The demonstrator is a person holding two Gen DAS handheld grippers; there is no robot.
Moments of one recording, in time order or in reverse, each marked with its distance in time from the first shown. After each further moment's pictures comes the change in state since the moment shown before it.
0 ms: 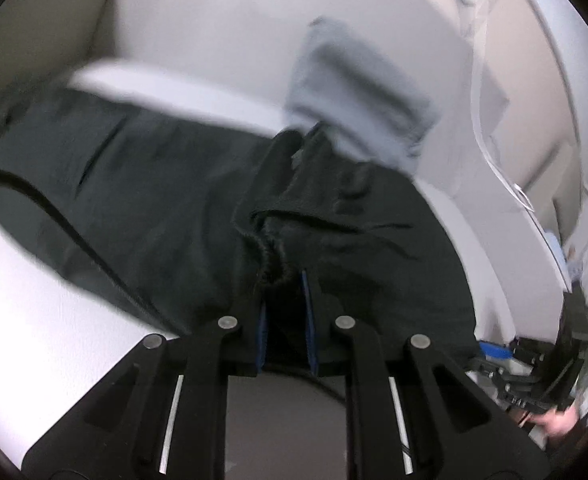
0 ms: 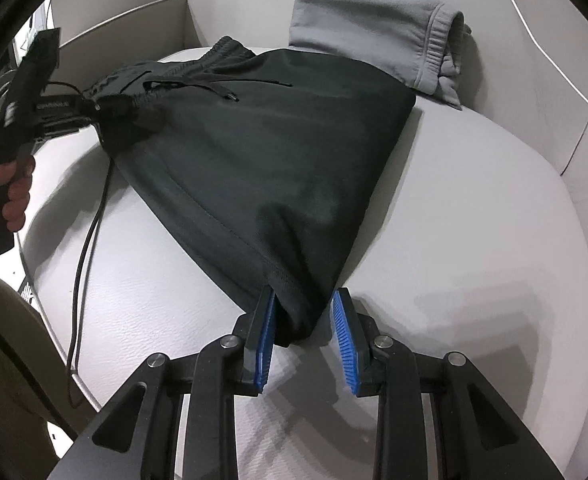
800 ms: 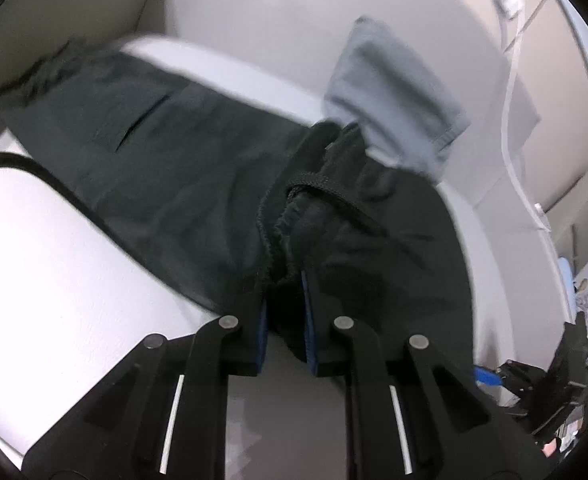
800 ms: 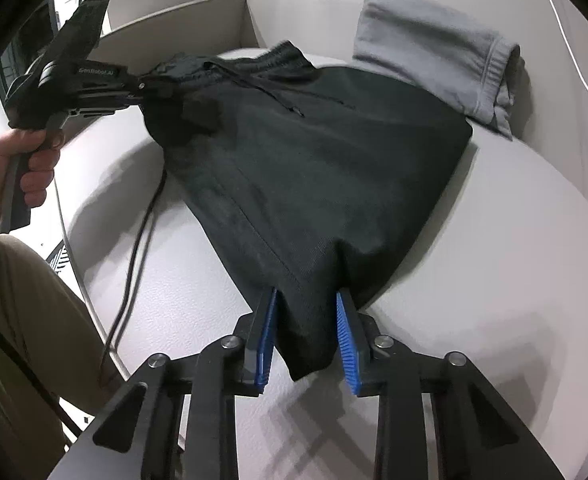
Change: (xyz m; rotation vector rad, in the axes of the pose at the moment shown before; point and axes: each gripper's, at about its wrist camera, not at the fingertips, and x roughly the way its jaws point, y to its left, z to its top) left arm -0.008 0.014 -0.006 -0.208 0.116 0.115; right arm -0.004 0.027 0.000 -0.109 -0.017 0.146
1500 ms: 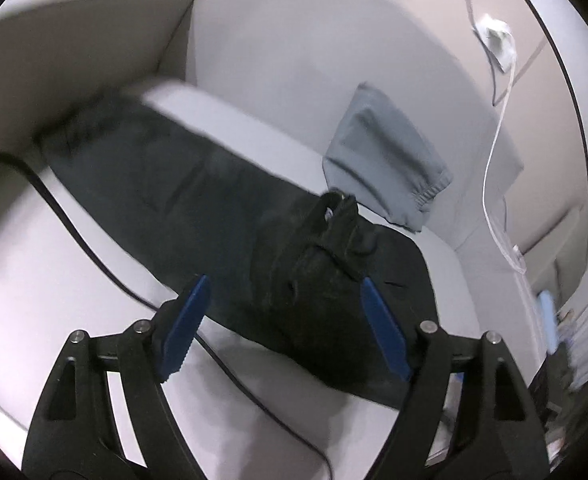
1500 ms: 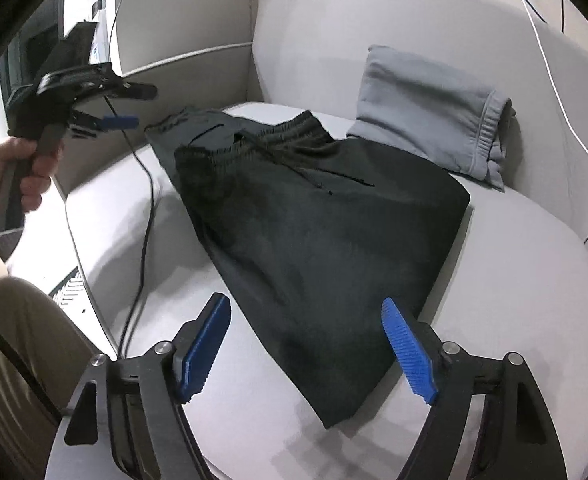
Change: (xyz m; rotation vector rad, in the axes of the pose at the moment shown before) left arm -0.075 0.019 0.033 -0.062 -0.123 -0.079; right arm -0.032 0.025 0.021 -0.011 -0.182 -0.024
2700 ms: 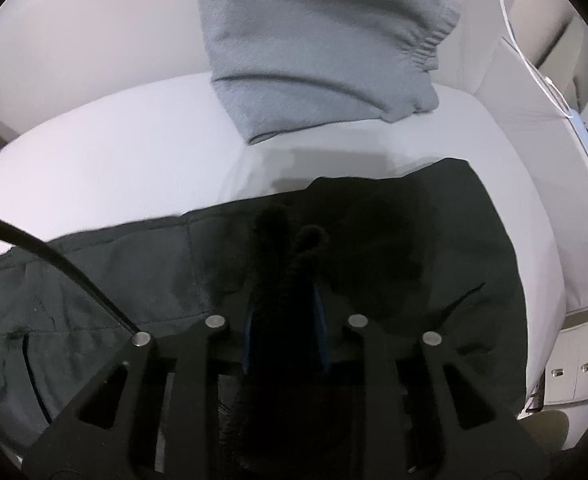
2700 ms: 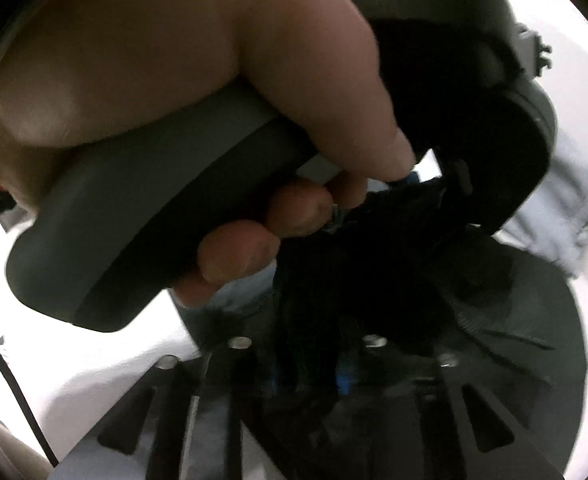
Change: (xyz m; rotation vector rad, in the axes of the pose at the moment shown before) left arm 0.213 -0.108 0.071 0.546 0.471 0.078; right arm 0.163 0.123 0.132 -0.056 0.006 -0.057
